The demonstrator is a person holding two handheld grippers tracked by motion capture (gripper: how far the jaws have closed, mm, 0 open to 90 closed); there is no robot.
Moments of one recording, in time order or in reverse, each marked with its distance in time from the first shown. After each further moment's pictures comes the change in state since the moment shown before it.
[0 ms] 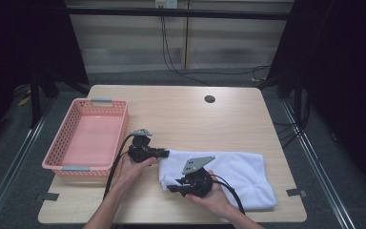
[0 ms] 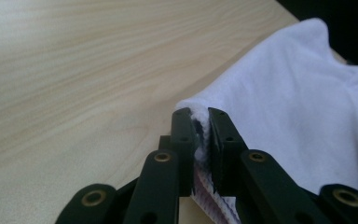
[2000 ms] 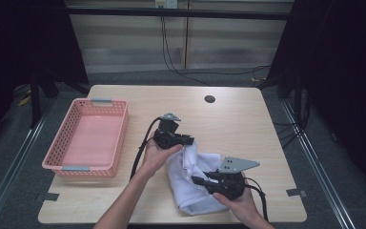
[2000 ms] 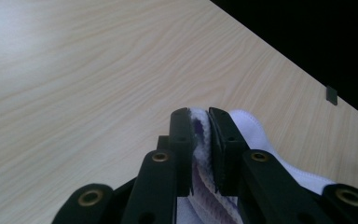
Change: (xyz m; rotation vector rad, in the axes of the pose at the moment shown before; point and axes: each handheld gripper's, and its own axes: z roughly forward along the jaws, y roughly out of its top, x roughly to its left) left arm -0.065 0.068 0.047 0.040 0.014 0.087; right arm 0.003 -0.023 -0.084 -0.236 -0.149 0.076
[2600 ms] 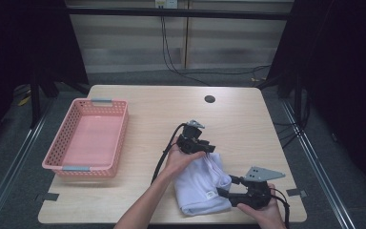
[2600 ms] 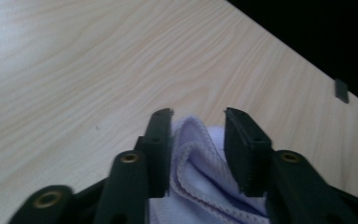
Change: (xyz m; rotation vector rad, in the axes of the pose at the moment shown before) left arm -0.026 0.006 0.052 0.004 -0.035 0.042; right arm -0.022 -0.041 -0.051 0.082 -0.162 0.075
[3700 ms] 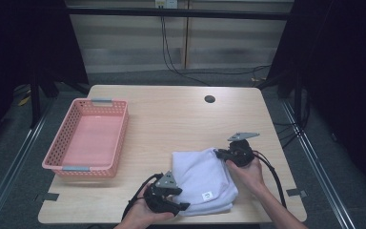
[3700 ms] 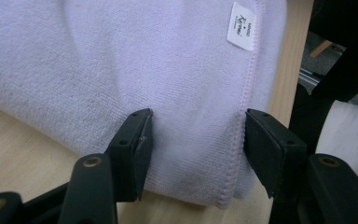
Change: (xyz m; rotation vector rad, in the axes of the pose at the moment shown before) left arm -0.062 -0.134 -0.085 0.165 -0.025 0.199; right arm -0.085 0.043 0.082 0.173 -0.167 0.055
